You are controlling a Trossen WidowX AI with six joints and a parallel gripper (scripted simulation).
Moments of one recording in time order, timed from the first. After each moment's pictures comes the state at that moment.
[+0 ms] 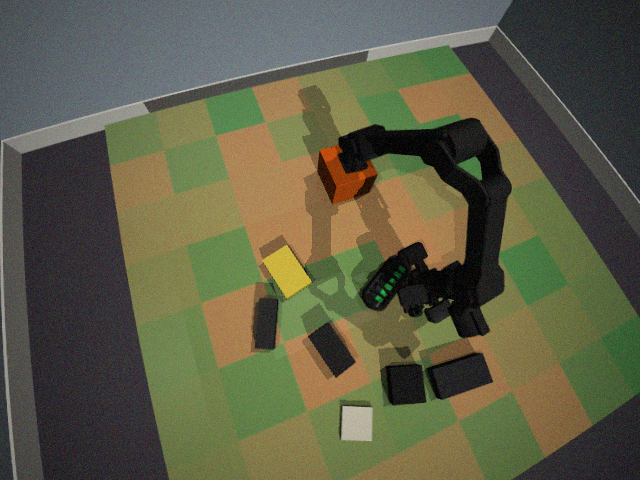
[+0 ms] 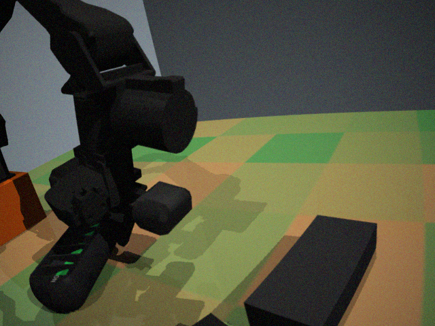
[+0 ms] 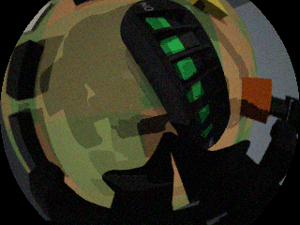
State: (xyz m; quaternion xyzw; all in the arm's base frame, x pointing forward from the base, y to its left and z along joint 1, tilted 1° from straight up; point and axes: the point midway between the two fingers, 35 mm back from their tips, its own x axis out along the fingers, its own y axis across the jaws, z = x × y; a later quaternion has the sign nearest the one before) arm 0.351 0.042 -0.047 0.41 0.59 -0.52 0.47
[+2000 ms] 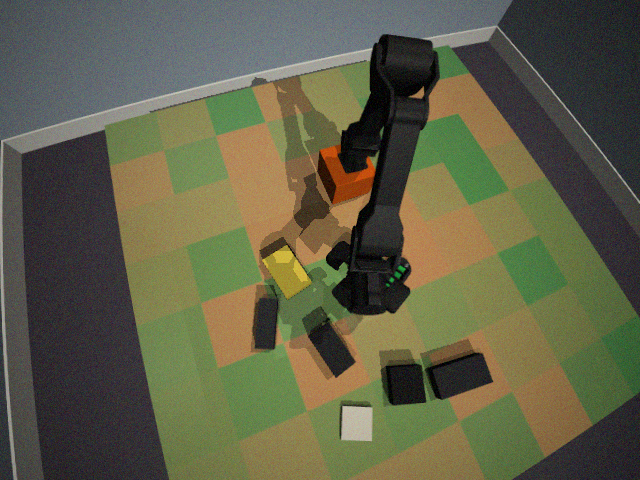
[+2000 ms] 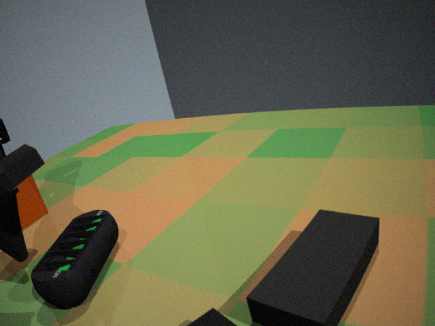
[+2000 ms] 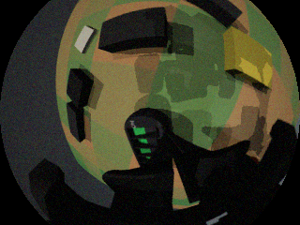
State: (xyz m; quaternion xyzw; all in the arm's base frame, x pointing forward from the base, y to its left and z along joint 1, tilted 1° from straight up) arm 0.315 -0.095 0.000 0.45 0.55 -0.27 0.64
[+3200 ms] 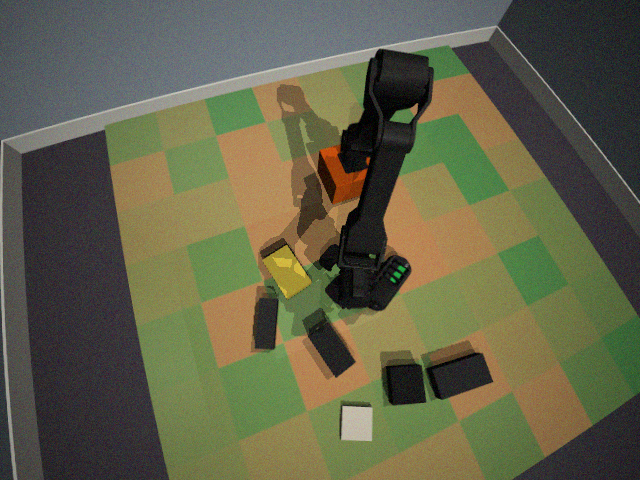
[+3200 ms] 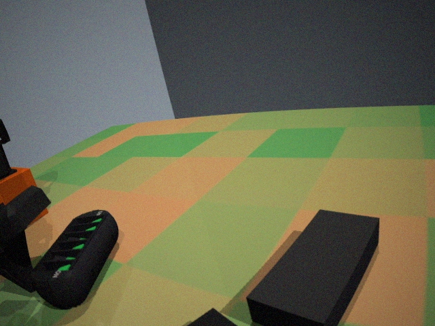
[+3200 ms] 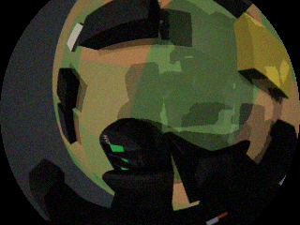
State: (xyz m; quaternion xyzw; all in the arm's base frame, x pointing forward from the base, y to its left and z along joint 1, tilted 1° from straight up) arm 0.304 -0.102 -0.047 0.45 0.54 -0.25 0.66
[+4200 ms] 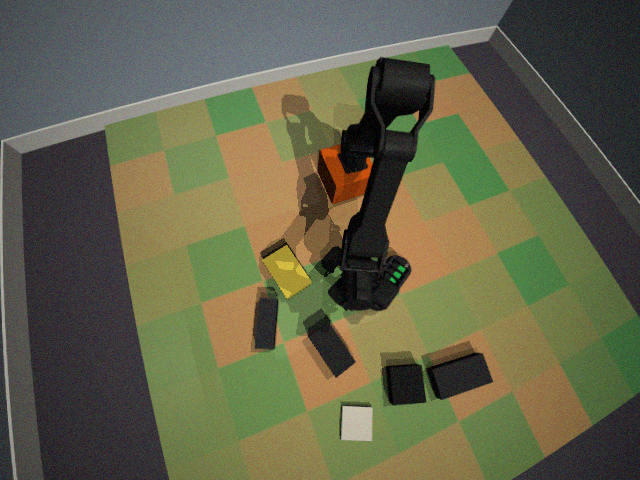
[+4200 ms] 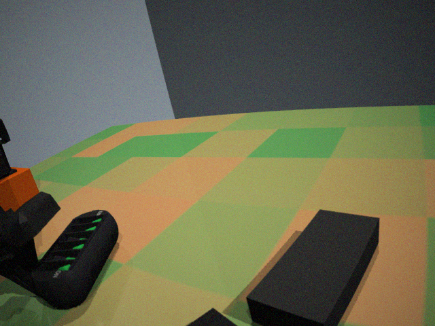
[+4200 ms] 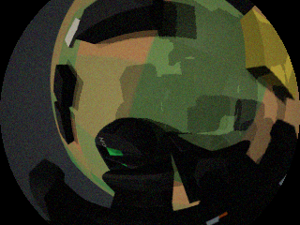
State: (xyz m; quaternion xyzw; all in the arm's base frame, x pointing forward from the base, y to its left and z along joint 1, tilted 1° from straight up) arm 0.308 -0.095 -0.057 0.44 0.55 -0.25 0.66
